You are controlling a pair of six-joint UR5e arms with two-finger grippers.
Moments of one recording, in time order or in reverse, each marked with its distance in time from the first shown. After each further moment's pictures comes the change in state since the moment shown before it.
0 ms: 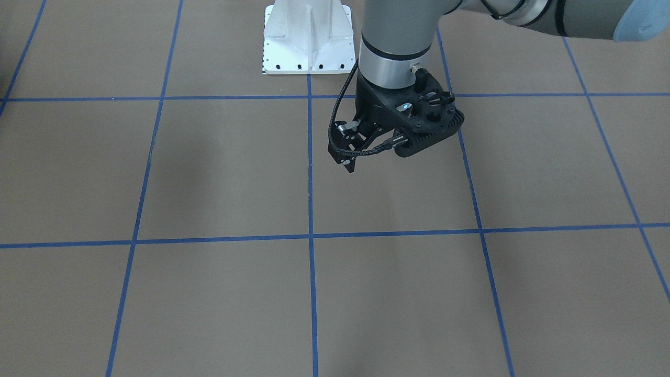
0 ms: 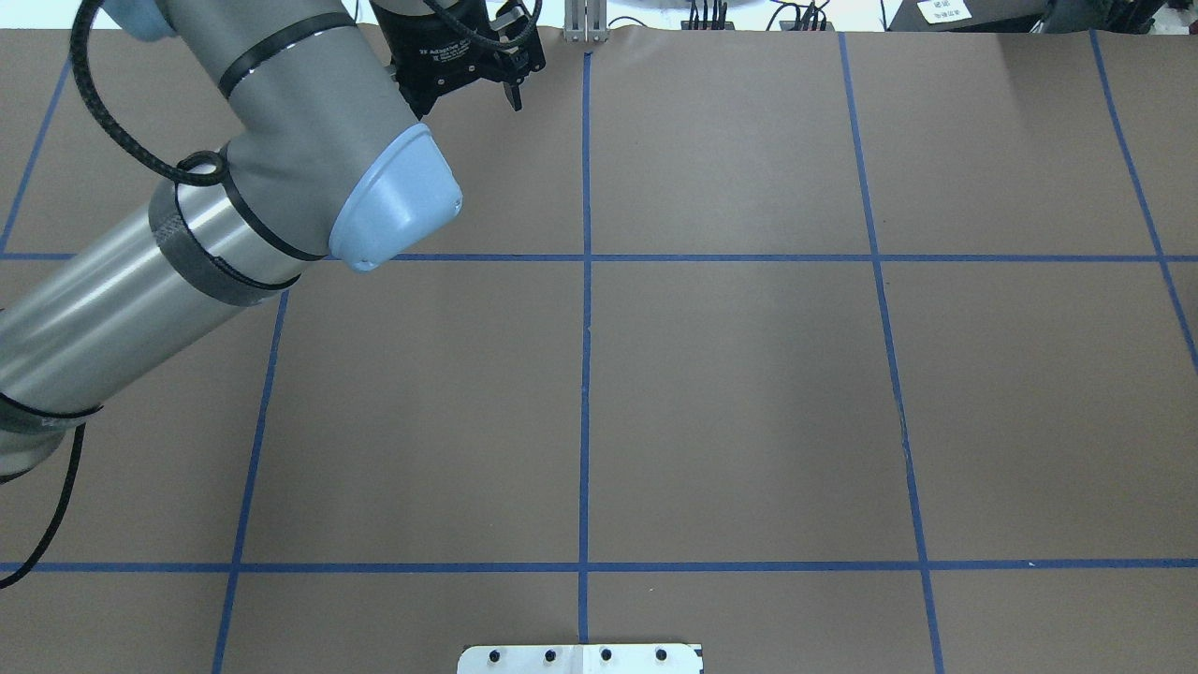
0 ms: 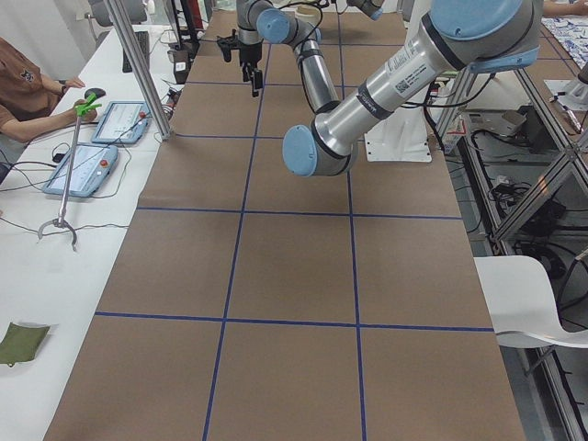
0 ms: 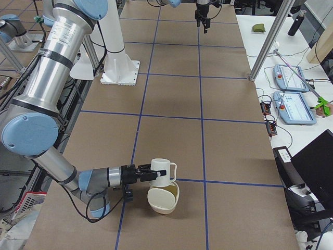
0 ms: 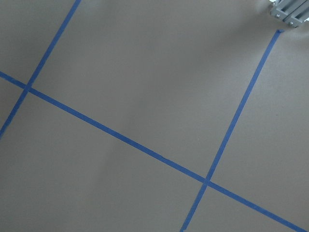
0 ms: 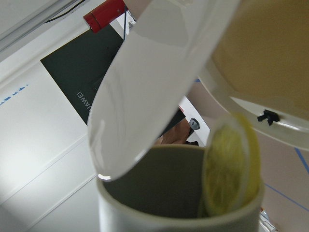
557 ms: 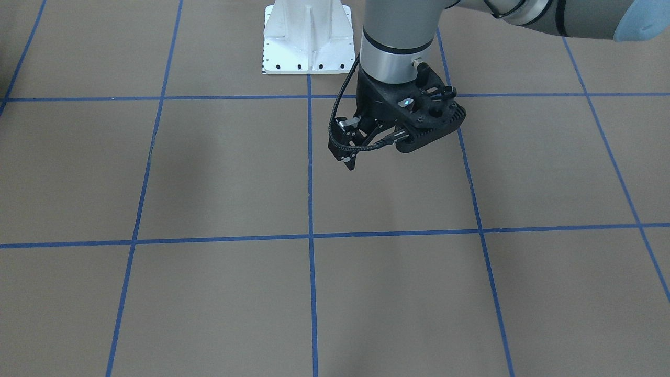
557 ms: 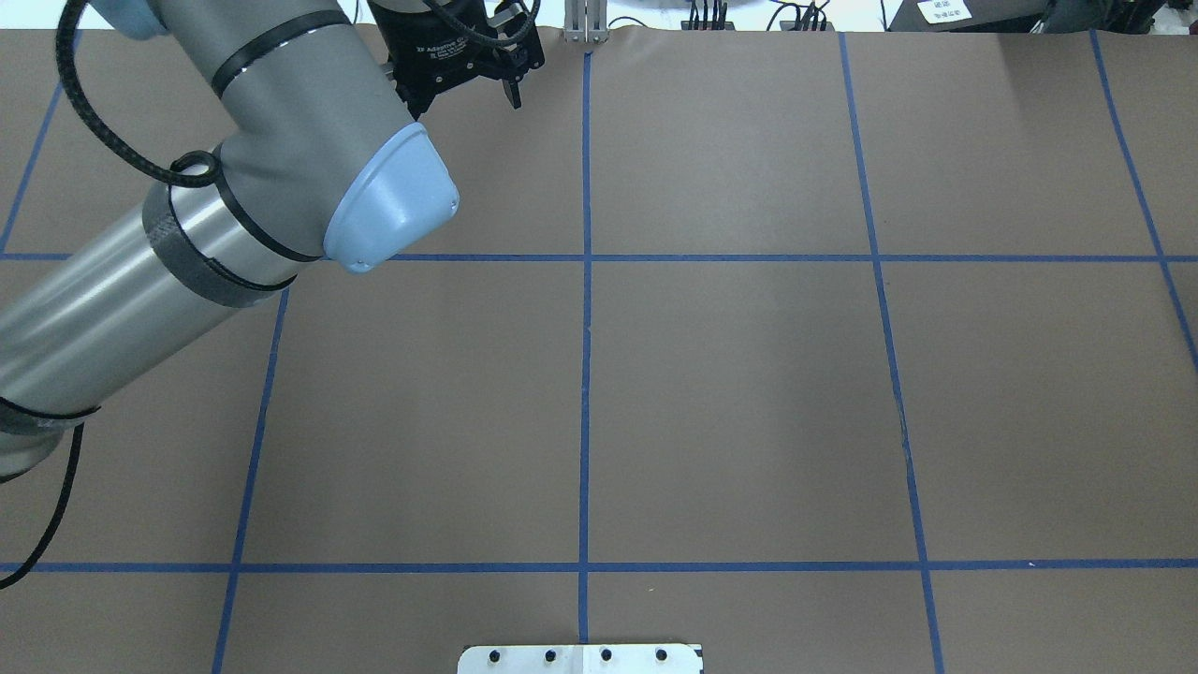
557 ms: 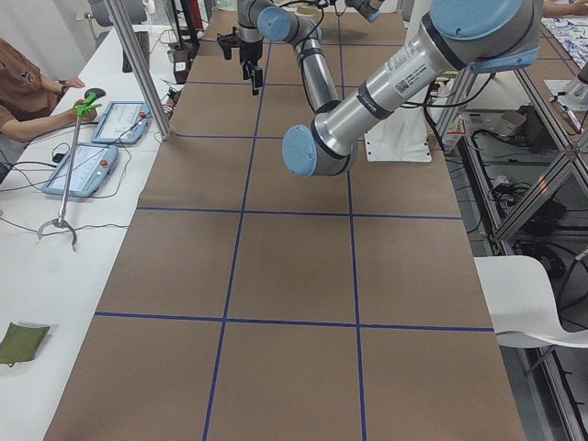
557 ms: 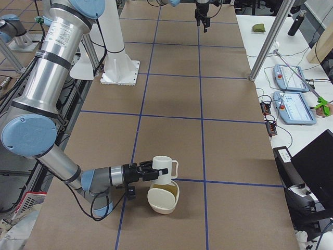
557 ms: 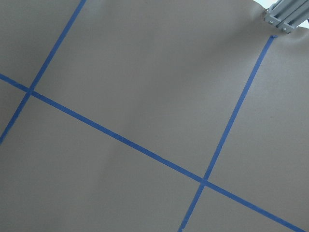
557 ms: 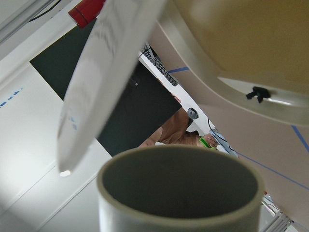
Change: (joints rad) left arm 0.001 0.001 -0.008 0.003 0.001 0.000; right arm 0.032 0.025 0.021 -0.023 0.050 0.044
